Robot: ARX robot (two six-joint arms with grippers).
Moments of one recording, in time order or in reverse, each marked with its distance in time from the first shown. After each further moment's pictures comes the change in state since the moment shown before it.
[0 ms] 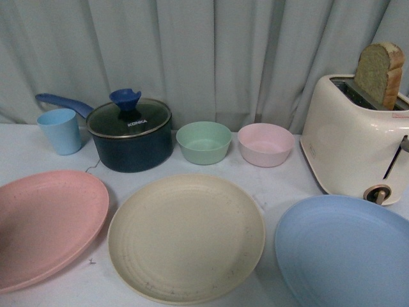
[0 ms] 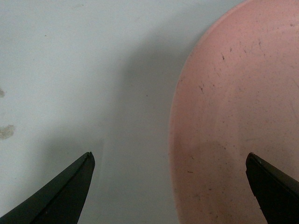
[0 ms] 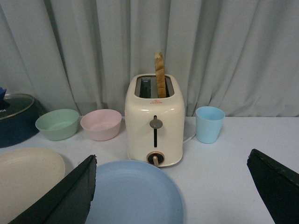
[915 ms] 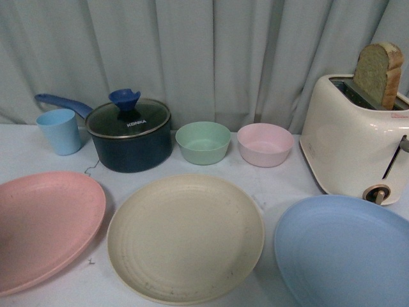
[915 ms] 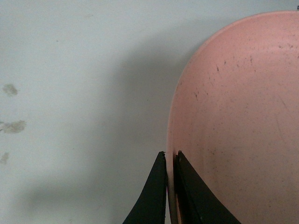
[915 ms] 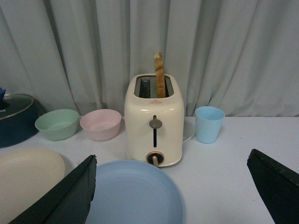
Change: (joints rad) left arm 0.020 -0.036 -0.038 0.027 -0.007 -0.046; right arm 0.000 0.000 0.000 0.000 0.000 0.000
